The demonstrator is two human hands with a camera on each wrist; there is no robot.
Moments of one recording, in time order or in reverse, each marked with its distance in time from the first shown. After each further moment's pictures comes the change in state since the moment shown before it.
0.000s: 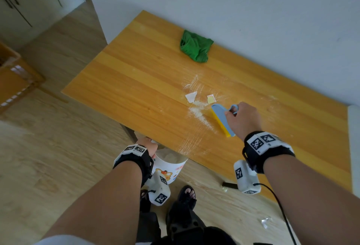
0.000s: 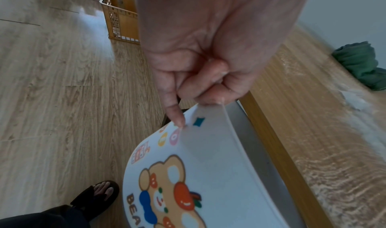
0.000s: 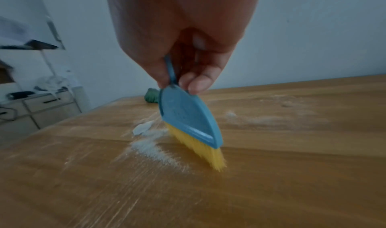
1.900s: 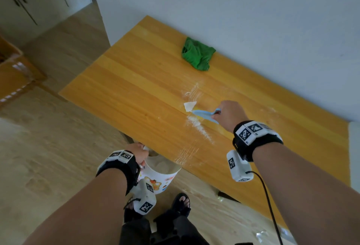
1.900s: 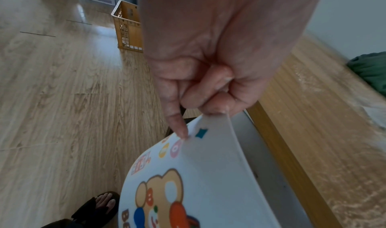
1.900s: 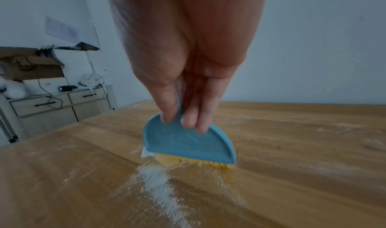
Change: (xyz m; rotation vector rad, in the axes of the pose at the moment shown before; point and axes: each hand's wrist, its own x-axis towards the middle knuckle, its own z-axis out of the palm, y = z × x) left_hand -0.003 -0.006 -0.014 -0.105 -0.039 -0.034; right_hand 0.053 -0.032 0.008 -0.252 -0.294 -0.219
